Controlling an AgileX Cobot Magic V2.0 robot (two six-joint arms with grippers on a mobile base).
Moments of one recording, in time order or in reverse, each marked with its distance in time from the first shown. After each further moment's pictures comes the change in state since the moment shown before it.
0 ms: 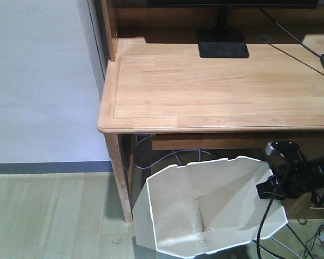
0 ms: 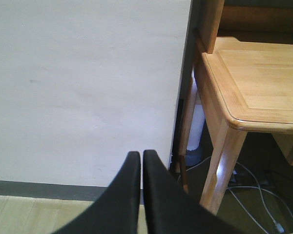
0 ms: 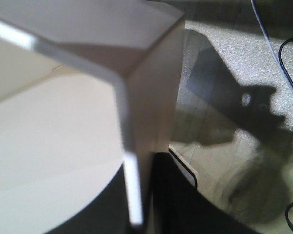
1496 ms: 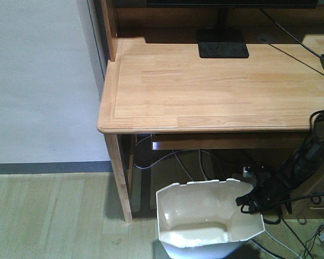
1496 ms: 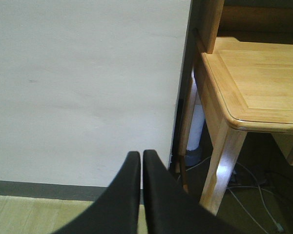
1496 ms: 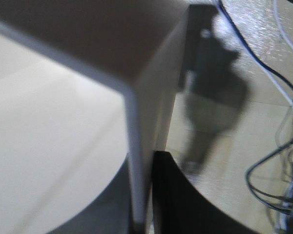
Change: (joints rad) left arm 0.000 0.000 0.000 0.000 0.000 0.000; right arm 0.108 0.687 -0.527 -0.262 -0.261 0.437
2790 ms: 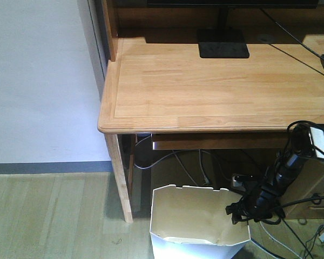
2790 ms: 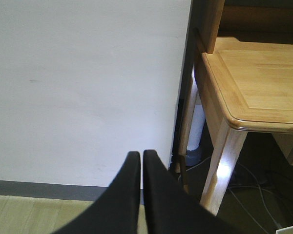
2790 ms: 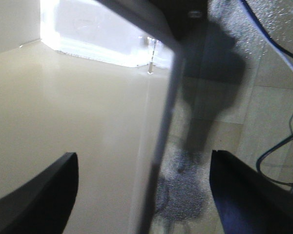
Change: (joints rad) left arm 0.000 0.000 0.000 0.000 0.000 0.000; right arm 0.090 0.167 -0.133 -0.386 -0.027 0.487
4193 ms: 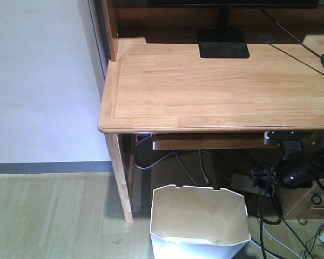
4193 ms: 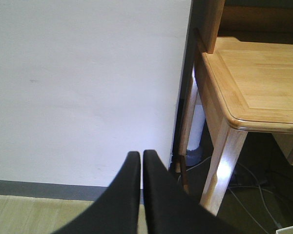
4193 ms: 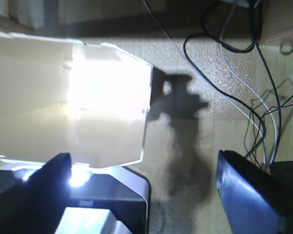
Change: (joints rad) left arm 0.000 0.000 0.000 0.000 0.000 0.000; right arm 0.000 -0.918 0.663 -0.052 -0.073 0.129
